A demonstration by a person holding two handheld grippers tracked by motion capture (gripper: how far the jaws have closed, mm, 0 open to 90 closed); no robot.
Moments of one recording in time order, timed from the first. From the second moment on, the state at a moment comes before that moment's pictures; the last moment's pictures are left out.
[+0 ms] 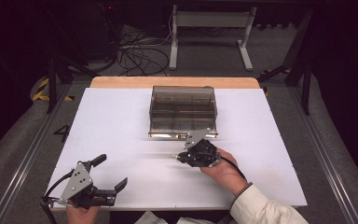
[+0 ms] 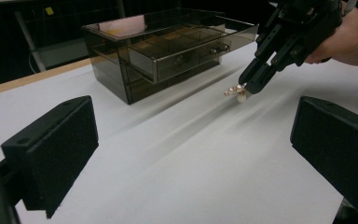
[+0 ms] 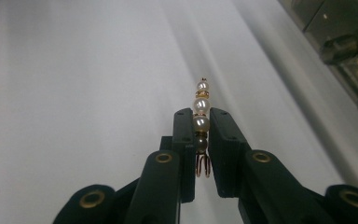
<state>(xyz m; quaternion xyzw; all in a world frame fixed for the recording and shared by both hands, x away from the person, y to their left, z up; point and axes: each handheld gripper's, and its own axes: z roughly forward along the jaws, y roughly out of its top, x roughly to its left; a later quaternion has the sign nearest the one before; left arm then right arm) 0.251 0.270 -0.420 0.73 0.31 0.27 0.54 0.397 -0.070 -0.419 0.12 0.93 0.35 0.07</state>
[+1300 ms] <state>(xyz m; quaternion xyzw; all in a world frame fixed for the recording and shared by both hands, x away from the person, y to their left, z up) 0.251 0.270 -0.420 0.73 0.31 0.27 0.55 0.379 -0.075 -0.362 0.09 0.89 0.42 0.11</state>
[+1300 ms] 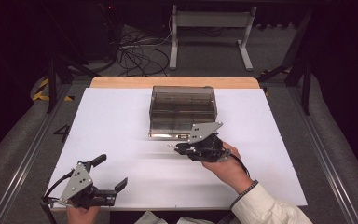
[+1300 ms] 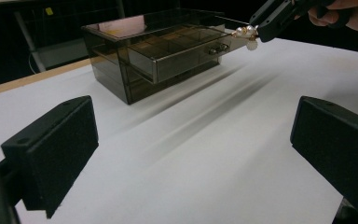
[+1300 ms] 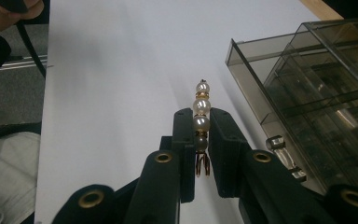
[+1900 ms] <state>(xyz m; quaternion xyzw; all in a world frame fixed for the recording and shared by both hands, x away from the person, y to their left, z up) 0.250 0.270 -0.420 0.73 0.31 0.27 0.55 0.379 -0.069 -0.347 0.08 0.89 0.44 0.12</state>
